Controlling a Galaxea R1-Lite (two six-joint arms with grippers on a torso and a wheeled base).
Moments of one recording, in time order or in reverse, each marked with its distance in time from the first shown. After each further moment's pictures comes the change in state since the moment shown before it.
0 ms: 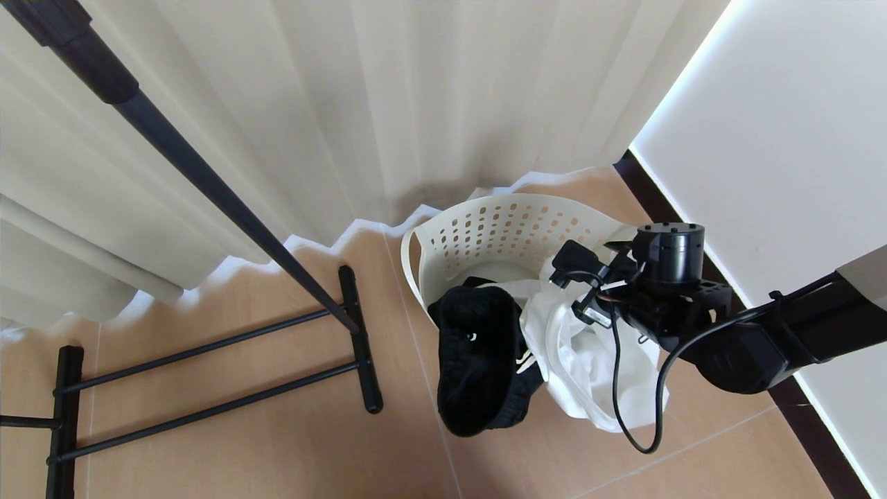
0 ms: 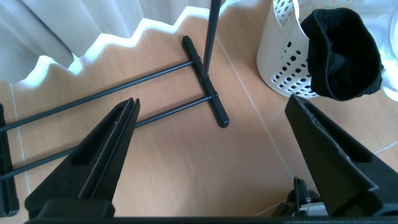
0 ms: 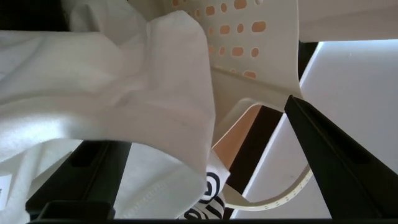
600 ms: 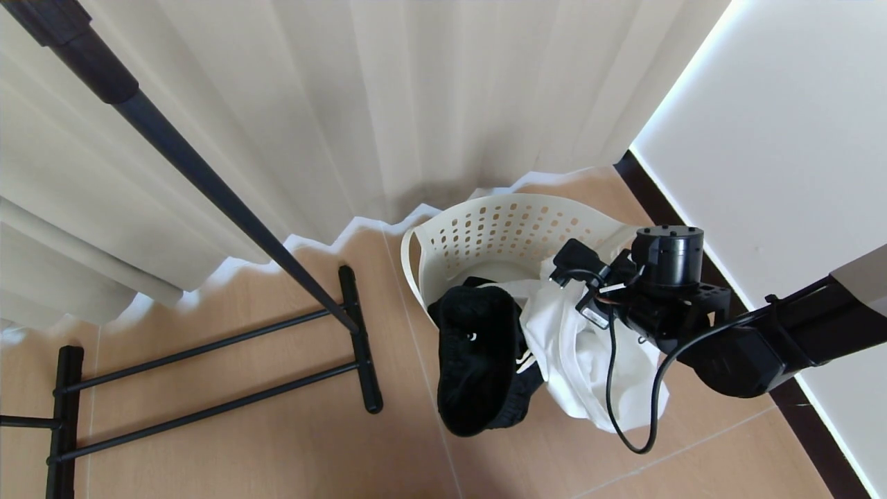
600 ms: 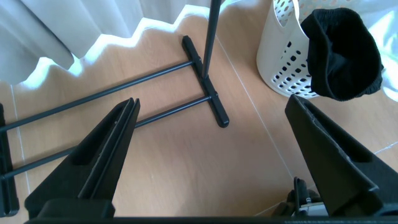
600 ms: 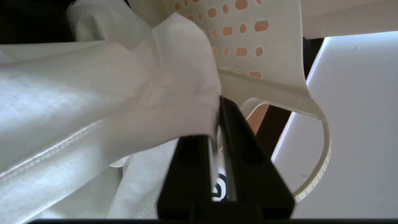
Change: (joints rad) left arm 0.000 0.000 0.000 0.000 0.000 0.000; right arm 0.004 -0.003 0.017 -0.025 0.005 0.065
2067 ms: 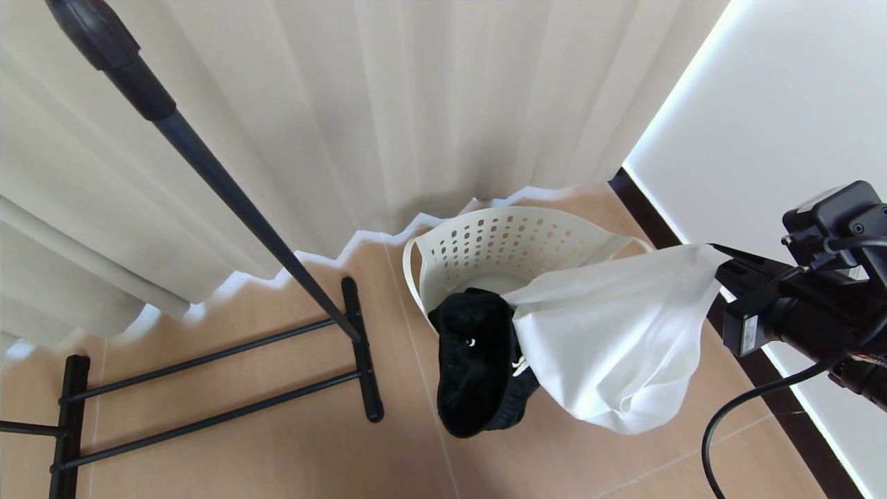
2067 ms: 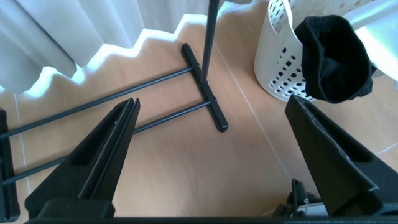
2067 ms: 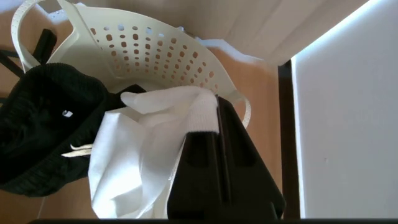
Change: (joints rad) left arm -0.004 0.007 -0.001 0.001 -0.001 0.001; right arm 0.087 -0.690 0.423 -0.014 0.071 0.397
